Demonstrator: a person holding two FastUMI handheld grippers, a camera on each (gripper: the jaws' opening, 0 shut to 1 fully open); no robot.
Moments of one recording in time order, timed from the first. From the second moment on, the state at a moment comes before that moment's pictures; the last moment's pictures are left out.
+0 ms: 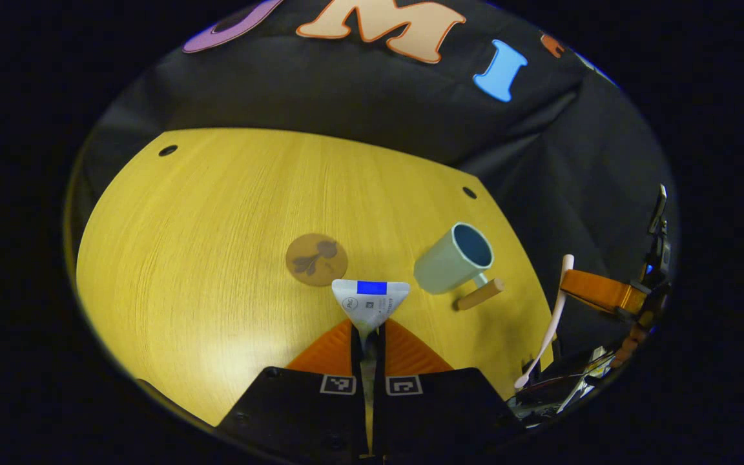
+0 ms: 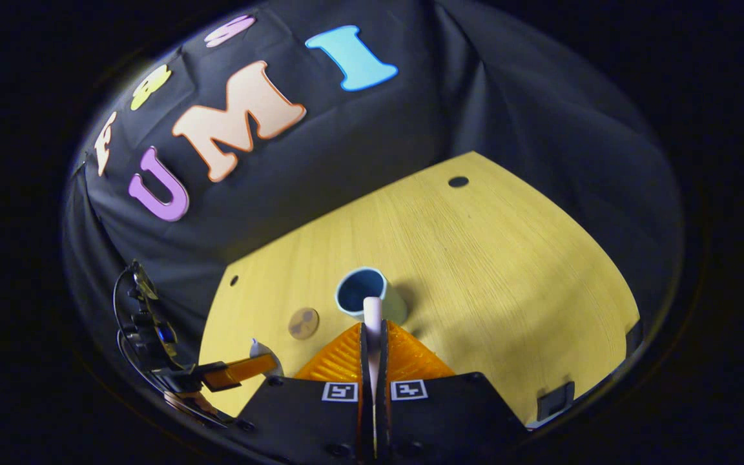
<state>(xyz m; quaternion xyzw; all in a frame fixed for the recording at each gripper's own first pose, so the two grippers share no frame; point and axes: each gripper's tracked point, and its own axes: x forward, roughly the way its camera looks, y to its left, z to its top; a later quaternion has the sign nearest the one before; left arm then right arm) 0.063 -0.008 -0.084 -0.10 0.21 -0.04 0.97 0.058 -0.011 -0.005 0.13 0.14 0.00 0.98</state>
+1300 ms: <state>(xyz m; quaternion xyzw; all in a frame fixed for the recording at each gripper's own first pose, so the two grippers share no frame) 0.178 -0.089 0.047 0.02 -0.07 -0.22 0.97 0.188 -0.005 0.038 0.04 -0.13 -0.02 0.99</state>
